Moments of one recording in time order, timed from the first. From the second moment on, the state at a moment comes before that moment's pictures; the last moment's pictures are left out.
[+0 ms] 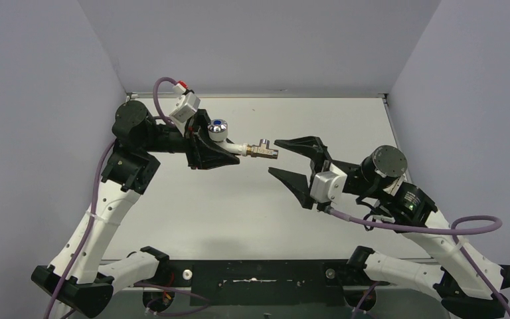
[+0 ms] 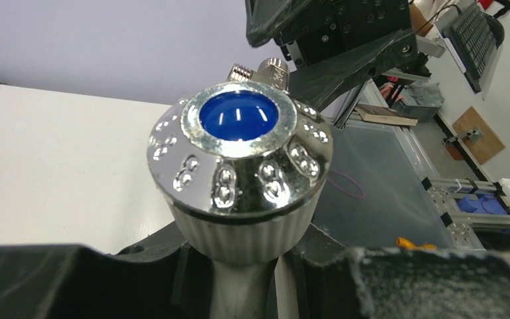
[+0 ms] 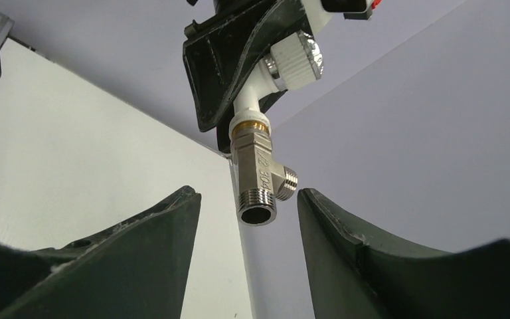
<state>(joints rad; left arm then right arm) -0.44 1.10 1.32 -0.06 1.20 -0.39 0.91 0.86 1.26 -0.25 -0.50 -0.81</state>
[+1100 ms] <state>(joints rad) -0.44 1.10 1.32 -0.06 1.20 -0.40 0.92 0.88 1.24 -0.24 -0.47 -0.95</state>
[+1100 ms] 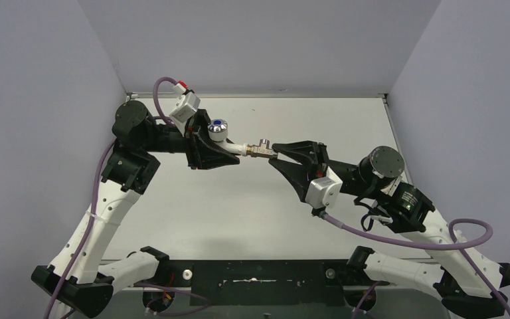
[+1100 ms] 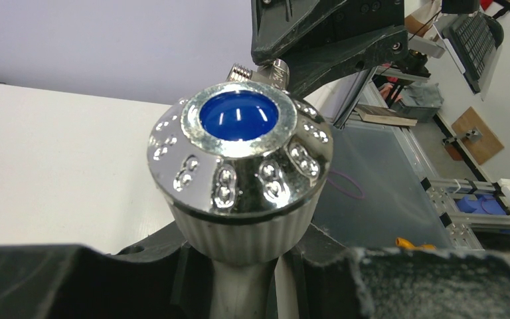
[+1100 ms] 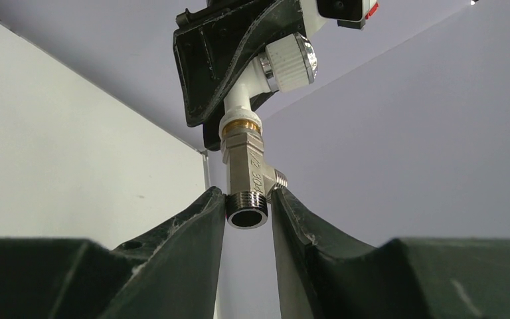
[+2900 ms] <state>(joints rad) -0.43 1.11 1.32 -0.15 1.24 -0.28 0.94 0.86 1.14 -0.08 -0.23 0.16</state>
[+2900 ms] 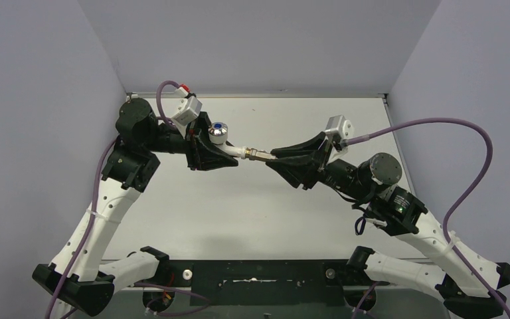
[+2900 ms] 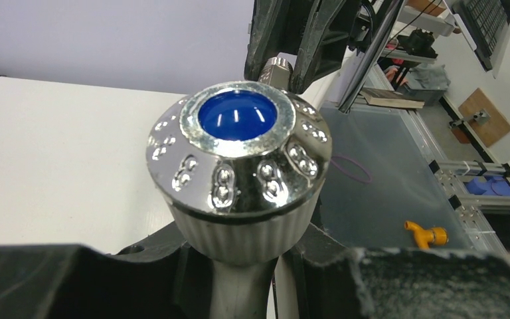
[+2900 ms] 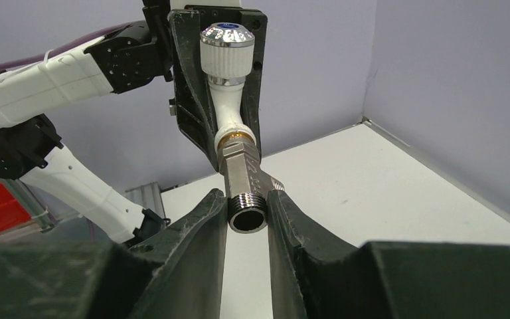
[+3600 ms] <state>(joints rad) -0.44 1.11 1.34 -0.21 1.23 -0.26 0.94 0.76 1.07 -0.04 -0.32 -0.32</state>
